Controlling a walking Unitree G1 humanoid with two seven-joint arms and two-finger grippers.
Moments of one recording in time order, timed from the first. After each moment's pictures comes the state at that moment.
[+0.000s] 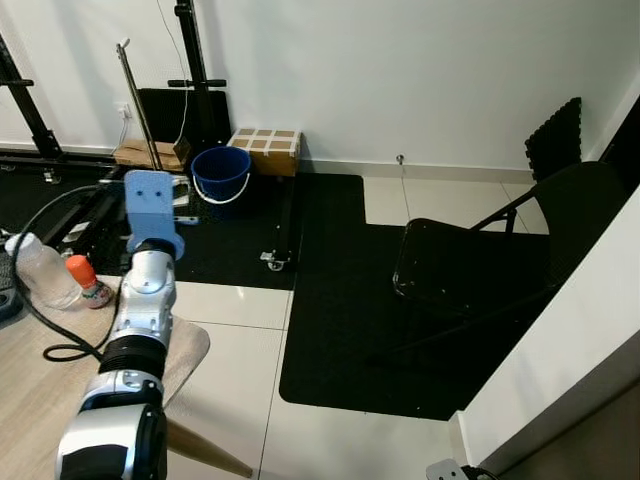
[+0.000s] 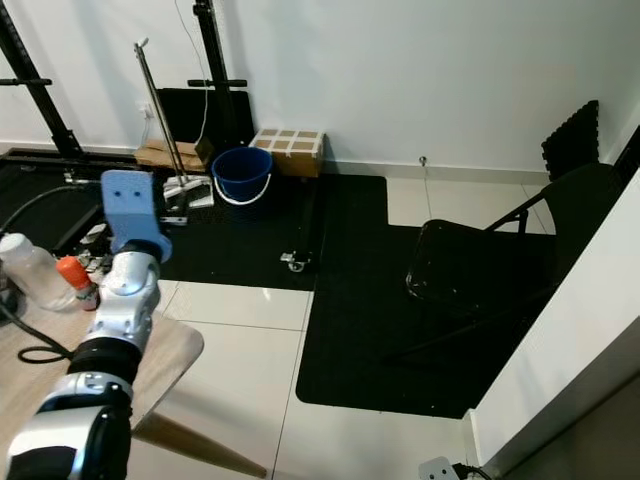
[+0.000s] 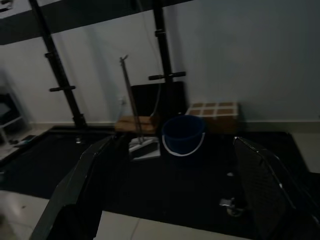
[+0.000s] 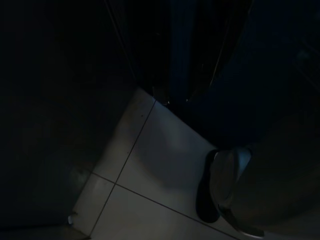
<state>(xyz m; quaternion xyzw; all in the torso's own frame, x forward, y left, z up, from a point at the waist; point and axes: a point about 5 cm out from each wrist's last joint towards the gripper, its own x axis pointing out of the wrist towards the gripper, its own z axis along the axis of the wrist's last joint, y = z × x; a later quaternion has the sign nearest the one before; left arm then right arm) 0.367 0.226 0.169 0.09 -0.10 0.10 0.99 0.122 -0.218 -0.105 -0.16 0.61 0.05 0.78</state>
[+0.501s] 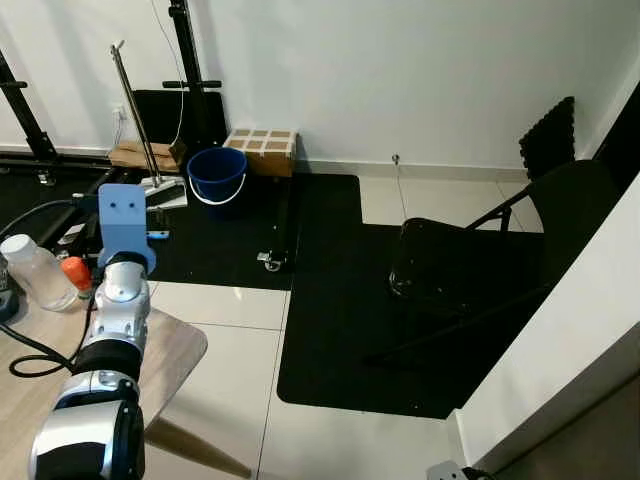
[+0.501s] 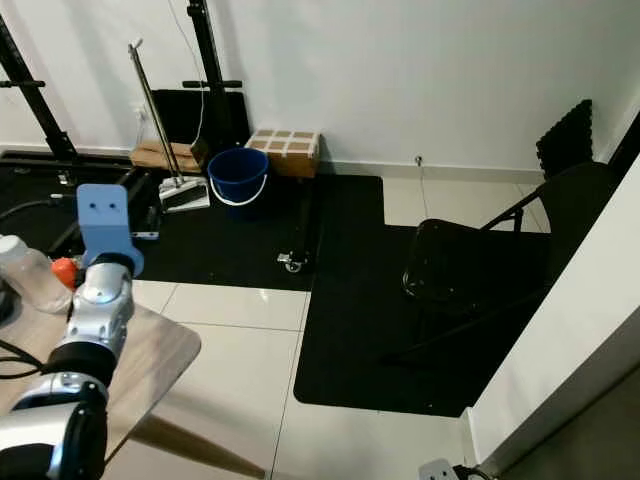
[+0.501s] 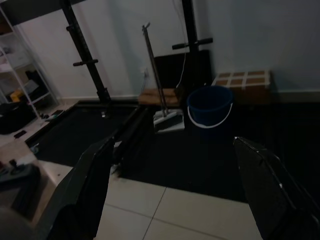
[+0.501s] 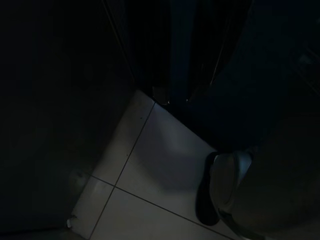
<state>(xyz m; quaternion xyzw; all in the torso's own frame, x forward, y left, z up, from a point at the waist) 0.360 0.259 0.149 0.11 -0.04 0.14 0.98 0.119 -0.218 -0.105 -0.16 0.61 0.05 0.78</state>
